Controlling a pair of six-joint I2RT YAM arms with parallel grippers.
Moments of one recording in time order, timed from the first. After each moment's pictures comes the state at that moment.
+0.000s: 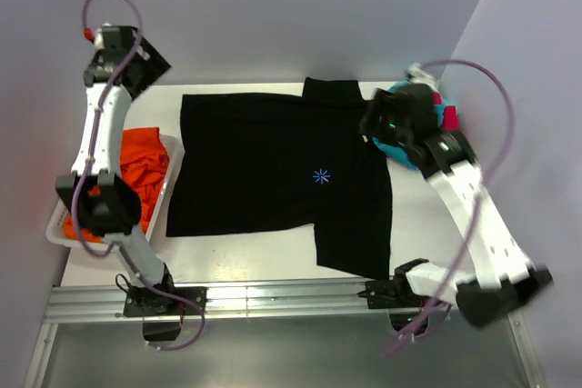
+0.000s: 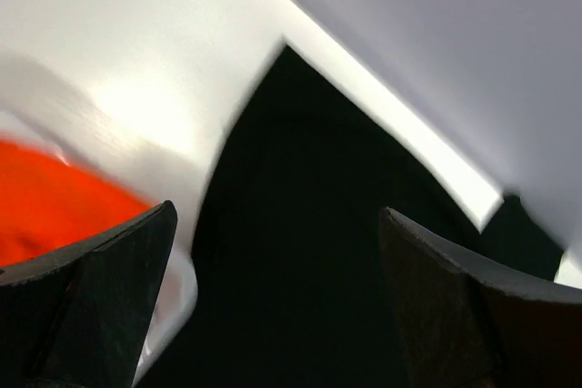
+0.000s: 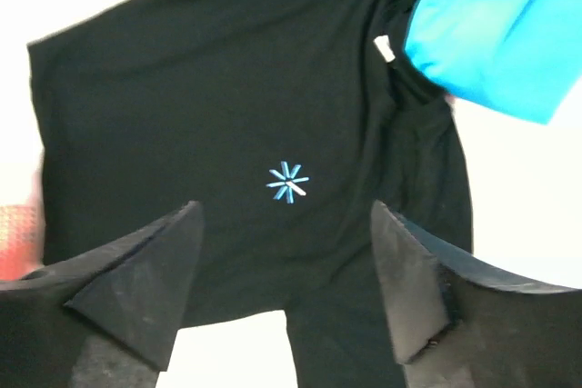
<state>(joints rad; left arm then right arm) 0.09 1.89 2.03 -0.80 -0.13 -0.65 0.36 1.25 1.45 -0.85 0.29 0.53</state>
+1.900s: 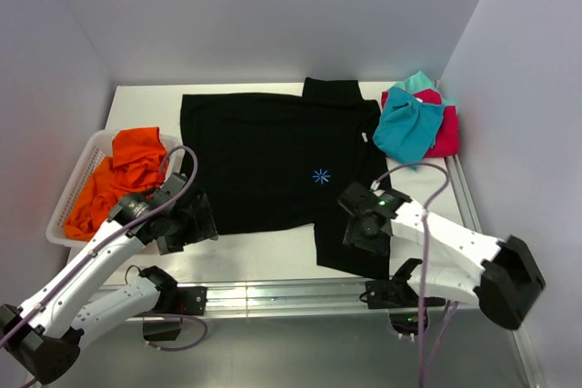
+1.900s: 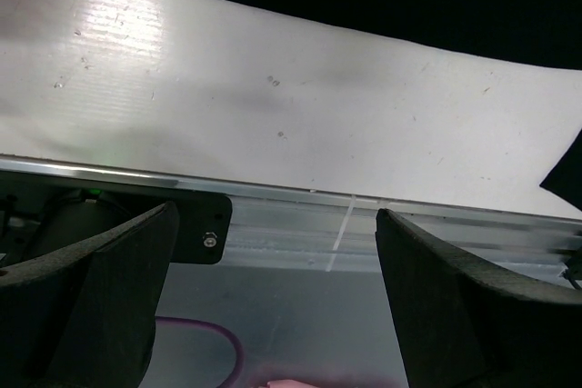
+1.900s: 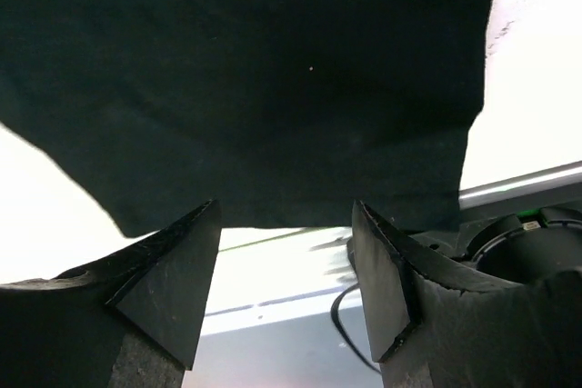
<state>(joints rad) -0.61 0.87 0.86 -1.22 -0.10 -0.89 0.71 1.05 0.66 -1.05 0.15 1.08</state>
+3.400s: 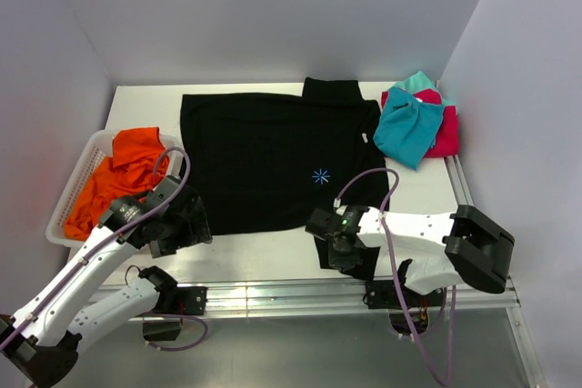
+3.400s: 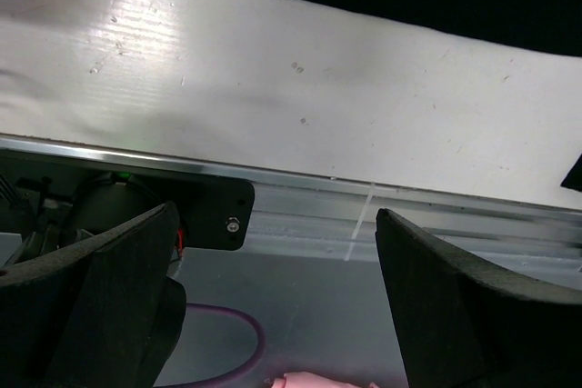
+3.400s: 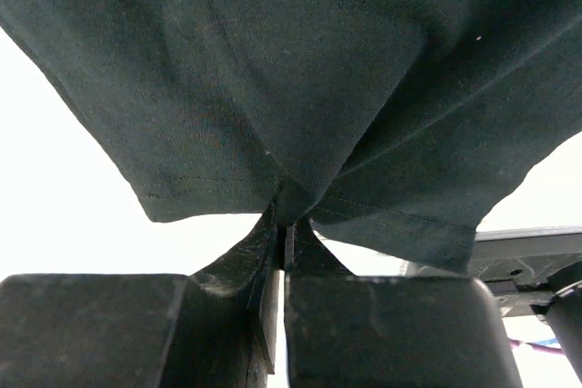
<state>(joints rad) -0.61 0.81 0.89 -1.31 -0.12 -0.88 1.05 1.36 0.65 -0.85 0.13 1.13</state>
